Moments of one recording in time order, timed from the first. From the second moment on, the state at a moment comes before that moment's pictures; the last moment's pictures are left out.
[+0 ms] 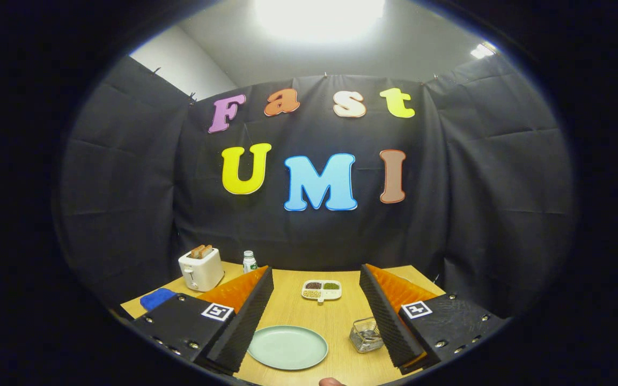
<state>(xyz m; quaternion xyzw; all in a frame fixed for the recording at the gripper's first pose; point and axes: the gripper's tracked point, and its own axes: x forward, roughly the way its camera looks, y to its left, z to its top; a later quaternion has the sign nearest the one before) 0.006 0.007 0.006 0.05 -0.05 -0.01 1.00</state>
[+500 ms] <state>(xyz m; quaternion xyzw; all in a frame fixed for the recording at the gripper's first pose) 0.016 0.032 0.020 0.01 -0.08 0.01 1.00</state>
